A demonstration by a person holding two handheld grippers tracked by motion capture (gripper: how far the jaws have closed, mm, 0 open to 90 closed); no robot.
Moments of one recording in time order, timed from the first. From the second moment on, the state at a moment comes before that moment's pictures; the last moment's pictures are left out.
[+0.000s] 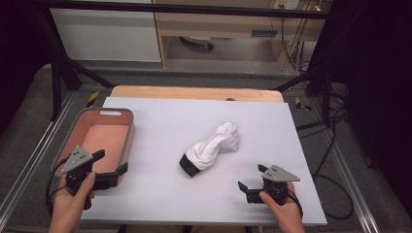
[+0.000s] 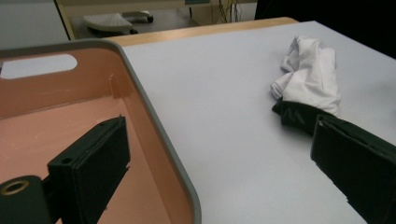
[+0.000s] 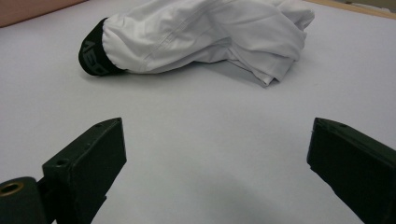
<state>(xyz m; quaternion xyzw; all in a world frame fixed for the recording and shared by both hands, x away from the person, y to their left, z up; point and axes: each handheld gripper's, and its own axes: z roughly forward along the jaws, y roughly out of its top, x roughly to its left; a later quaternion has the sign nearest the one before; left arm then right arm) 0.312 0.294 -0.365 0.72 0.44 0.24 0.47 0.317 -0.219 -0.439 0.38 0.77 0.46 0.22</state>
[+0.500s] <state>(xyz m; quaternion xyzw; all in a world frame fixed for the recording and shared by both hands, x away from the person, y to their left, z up) 0.317 0.295 -0.383 0.73 0.45 0.22 0.46 0.318 -0.216 -0.440 0.38 0.78 0.46 0.22</state>
